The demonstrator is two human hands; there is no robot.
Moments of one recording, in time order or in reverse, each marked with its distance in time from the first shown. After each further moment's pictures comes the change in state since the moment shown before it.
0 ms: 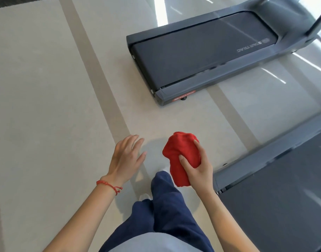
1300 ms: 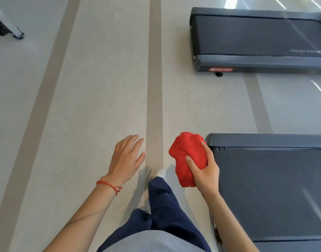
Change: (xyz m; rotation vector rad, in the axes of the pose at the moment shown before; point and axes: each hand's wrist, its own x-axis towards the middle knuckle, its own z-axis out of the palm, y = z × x) left_hand -0.476 0.271 0.077 -0.013 0.090 -0.474; right_hand -0.364 0.192 -0.197 -0.039 -0.365 -0.118
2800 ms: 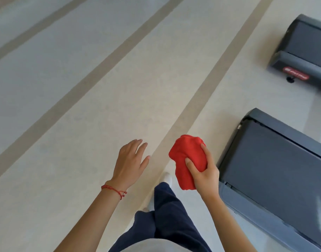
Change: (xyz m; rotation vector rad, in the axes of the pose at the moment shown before) left_hand -0.633 0.235 0.103 0.004 0.191 -0.565; right_hand -0.470 0.219 -0.171 -0.140 -0.536 -0.213
